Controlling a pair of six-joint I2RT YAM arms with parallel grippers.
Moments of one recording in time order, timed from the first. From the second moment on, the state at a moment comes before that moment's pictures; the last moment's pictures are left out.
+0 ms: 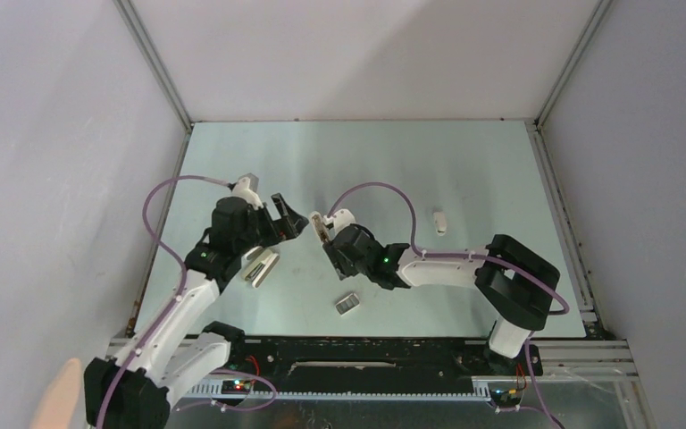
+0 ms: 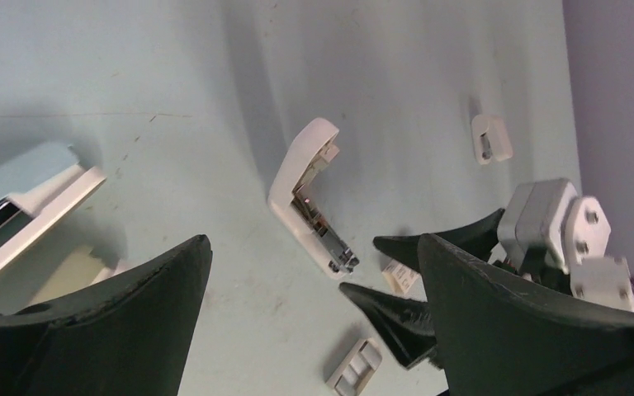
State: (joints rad) left arm -0.30 0.86 0.63 -0.27 0.15 -0.58; right arm 1.06 1.72 0.95 0.00 0.28 0.33
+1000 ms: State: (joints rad) left arm -0.30 1.41 0.79 0.03 0.26 -0.70; right arm 1.06 1.78 0.90 0.16 0.30 0.29
